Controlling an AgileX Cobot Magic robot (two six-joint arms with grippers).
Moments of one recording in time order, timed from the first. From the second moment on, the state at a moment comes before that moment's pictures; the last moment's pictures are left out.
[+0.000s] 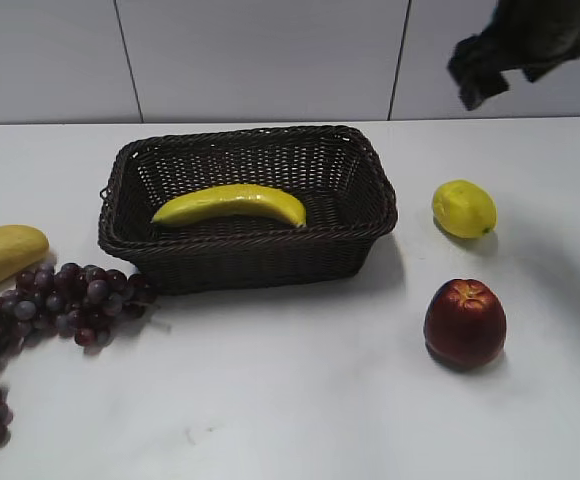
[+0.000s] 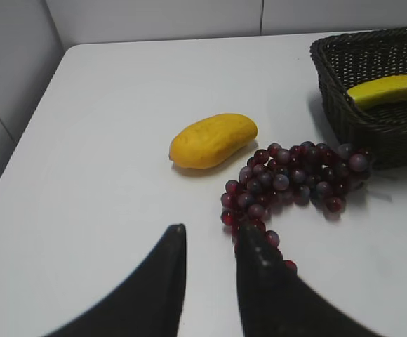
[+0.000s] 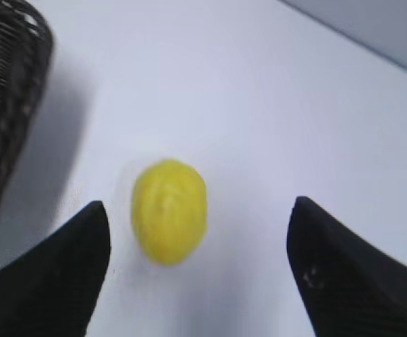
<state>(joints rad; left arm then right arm) -0.05 -0.01 -0.50 -0.09 1.04 0.05 0.29 1.81 -1.55 -0.17 0.88 0.06</state>
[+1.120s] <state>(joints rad) -0.05 -0.01 -0.50 -0.09 1.04 0.05 0.03 0.71 -0.69 0.12 0.99 -0.10</state>
